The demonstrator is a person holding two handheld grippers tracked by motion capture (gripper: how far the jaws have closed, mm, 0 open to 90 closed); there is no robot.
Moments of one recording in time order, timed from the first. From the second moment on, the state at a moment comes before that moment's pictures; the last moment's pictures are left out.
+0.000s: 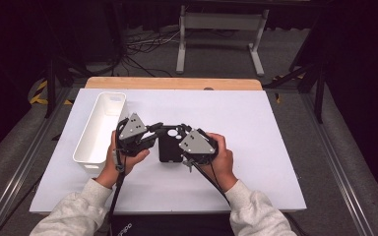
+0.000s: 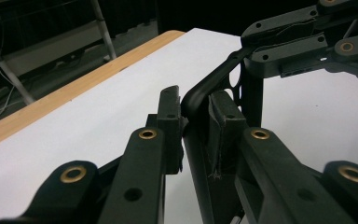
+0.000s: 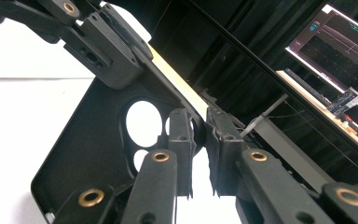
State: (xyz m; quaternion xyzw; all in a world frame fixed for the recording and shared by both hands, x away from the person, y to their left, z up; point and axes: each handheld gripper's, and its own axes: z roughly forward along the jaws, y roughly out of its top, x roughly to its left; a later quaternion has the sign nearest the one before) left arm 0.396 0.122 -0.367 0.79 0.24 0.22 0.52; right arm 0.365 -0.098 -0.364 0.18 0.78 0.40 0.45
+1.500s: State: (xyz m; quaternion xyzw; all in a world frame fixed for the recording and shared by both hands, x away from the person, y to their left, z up) left arm 0.392 0.138 -0.361 0.78 0.23 0.23 0.54; right arm 0.365 -0.136 -0.364 0.23 0.77 0.46 0.37
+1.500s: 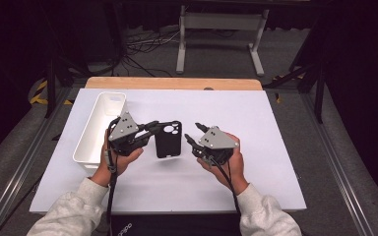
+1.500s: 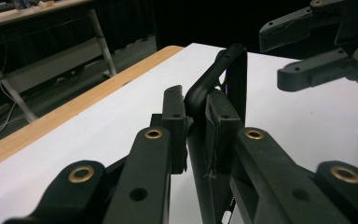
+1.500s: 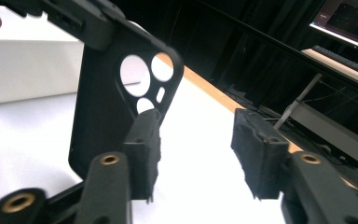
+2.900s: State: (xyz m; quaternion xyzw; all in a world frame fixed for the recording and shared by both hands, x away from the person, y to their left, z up) left arm 0.391 0.150 -0.355 0.78 0.21 0.23 0.54; right arm 0.333 -0.184 -0.392 0.23 0.77 0.46 0.37
